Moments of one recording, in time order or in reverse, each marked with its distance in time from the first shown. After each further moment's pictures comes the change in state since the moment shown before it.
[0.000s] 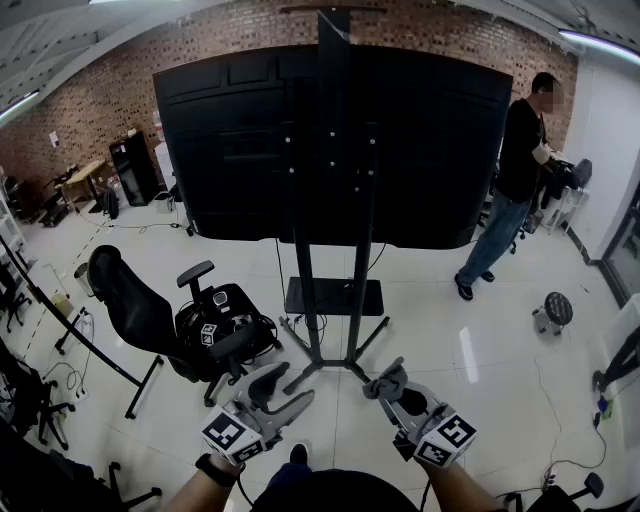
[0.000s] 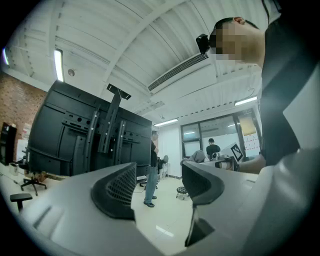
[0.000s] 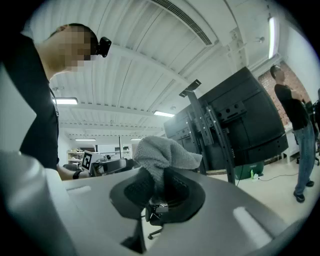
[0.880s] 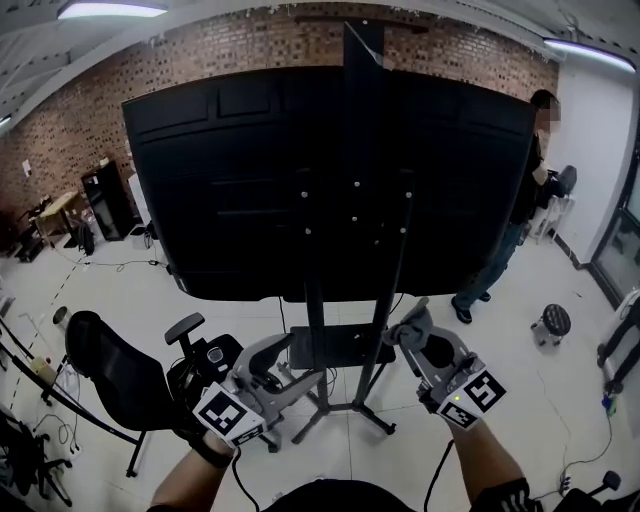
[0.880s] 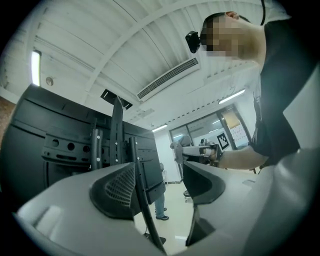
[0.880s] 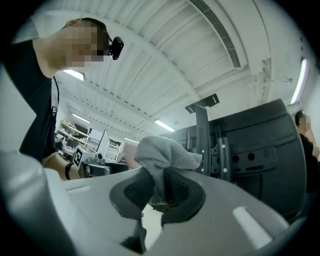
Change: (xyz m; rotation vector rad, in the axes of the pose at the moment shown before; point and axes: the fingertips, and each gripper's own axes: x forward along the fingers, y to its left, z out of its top) left arm 0.098 0.217 0.097 0.205 -0.097 -0.171; right arm 0.220 -0.112 0.152 -0.384 -0.151 -0.077
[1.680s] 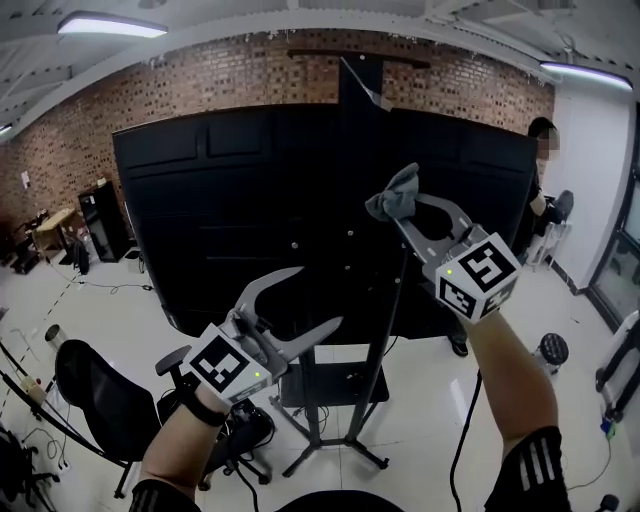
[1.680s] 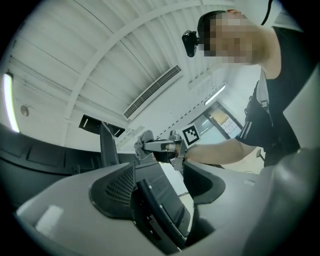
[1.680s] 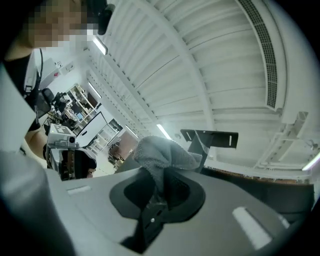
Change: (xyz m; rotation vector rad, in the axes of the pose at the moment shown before) left arm 0.118 0.073 0.133 0.264 -0.162 -0.093; right arm 0.162 -0.135 0.180 -0.432 -0.047 -0.017
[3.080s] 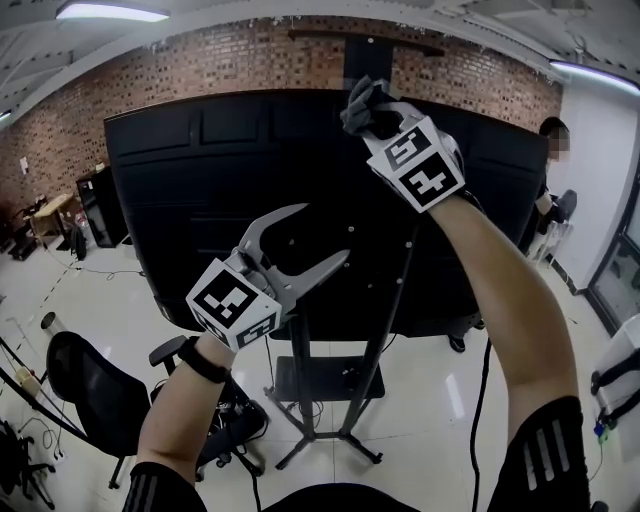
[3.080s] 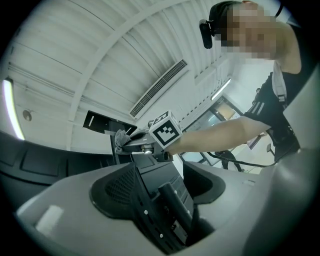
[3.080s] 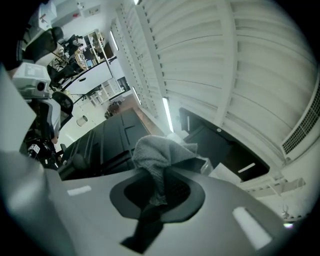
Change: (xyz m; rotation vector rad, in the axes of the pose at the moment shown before) left arm 0.056 0.081 0.000 0.024 0.014 0.070; right arm 0.148 -0.081 -0.012 -0.411 0.323 -0.082
